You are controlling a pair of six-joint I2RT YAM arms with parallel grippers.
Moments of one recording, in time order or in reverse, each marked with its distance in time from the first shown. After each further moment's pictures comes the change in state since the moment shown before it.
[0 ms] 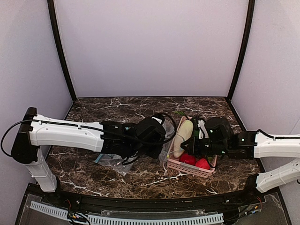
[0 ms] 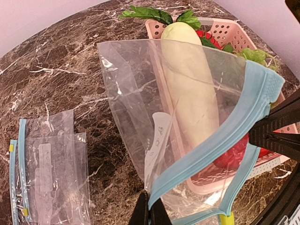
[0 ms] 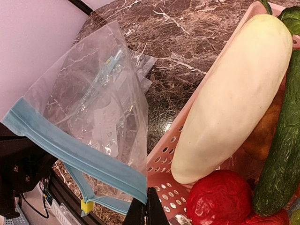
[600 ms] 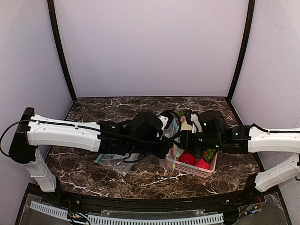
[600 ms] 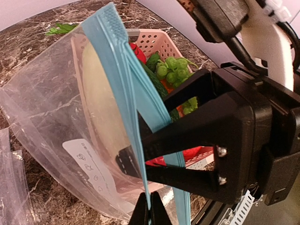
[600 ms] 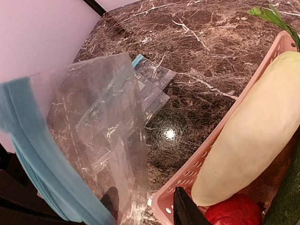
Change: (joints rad) left arm 0.002 -0.034 -0.034 0.218 0.291 0.021; right arm 0.001 0.100 0.108 0.026 -0.018 -0.069
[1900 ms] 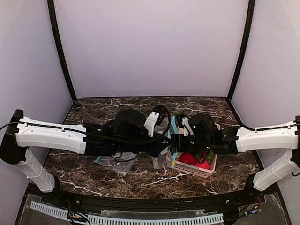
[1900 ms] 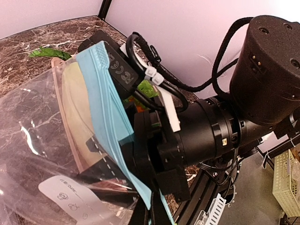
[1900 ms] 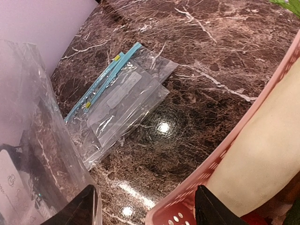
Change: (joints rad) left arm 0.021 -0.133 -0.167 0.230 0.126 0.001; right arm -0.001 0.145 0.014 0.099 -0.039 -0.058
